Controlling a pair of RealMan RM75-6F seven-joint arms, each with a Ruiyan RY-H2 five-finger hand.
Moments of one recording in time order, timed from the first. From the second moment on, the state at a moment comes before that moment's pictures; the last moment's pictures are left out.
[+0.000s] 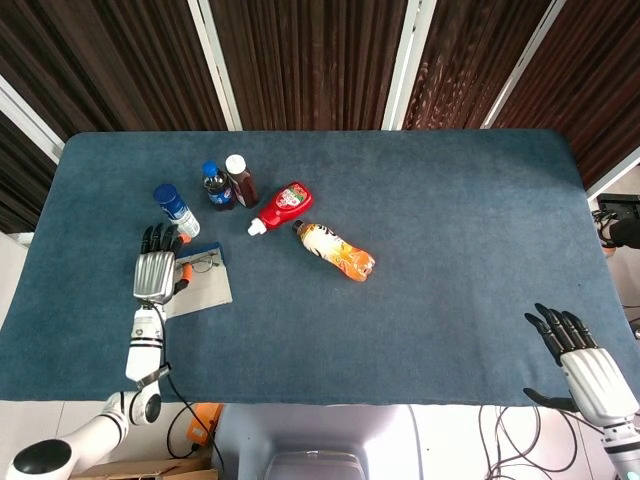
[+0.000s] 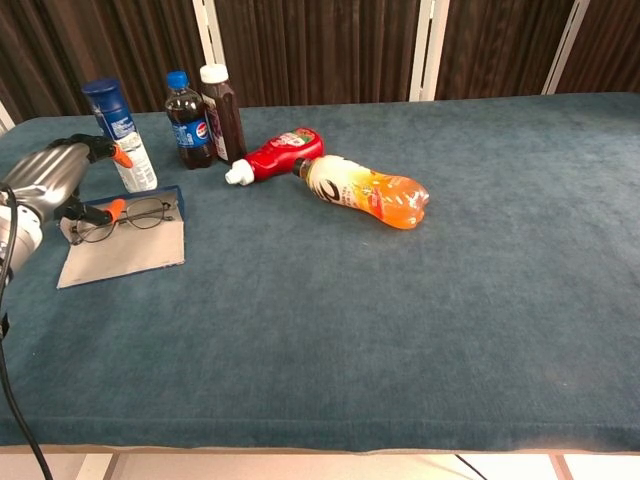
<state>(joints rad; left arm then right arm) -0.64 -1.93 -0.28 -0.66 1.25 1.17 0.00 0.06 -0.99 -0.07 -1.63 -1.68 1.46 0.12</state>
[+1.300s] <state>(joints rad) -0.51 -1.78 -0.16 -1.07 1.24 1.12 0.21 0.06 -0.98 -0.09 -1.63 -1.72 1.47 0.14</state>
